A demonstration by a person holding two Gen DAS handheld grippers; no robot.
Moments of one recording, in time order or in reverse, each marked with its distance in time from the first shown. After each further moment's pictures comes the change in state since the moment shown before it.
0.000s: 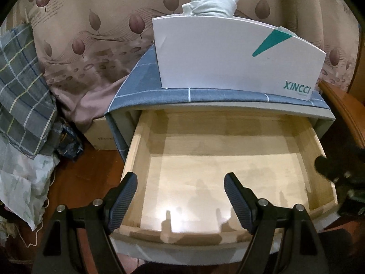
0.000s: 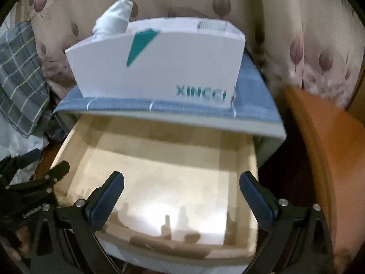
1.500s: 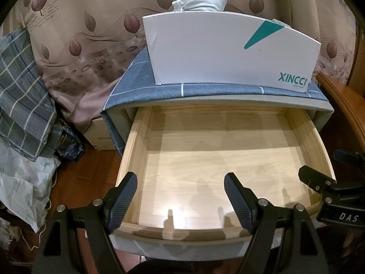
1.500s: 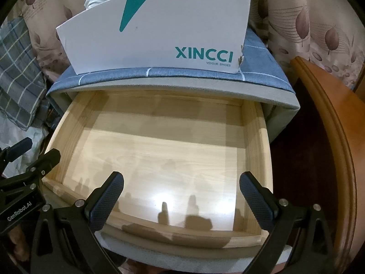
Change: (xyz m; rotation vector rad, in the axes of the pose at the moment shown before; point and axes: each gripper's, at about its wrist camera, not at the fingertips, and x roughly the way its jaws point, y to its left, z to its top) left arm 0.000 -0.008 -0.005 0.030 0.007 0.006; right arm 0.025 0.002 -0.017 0.024 0.113 0.009
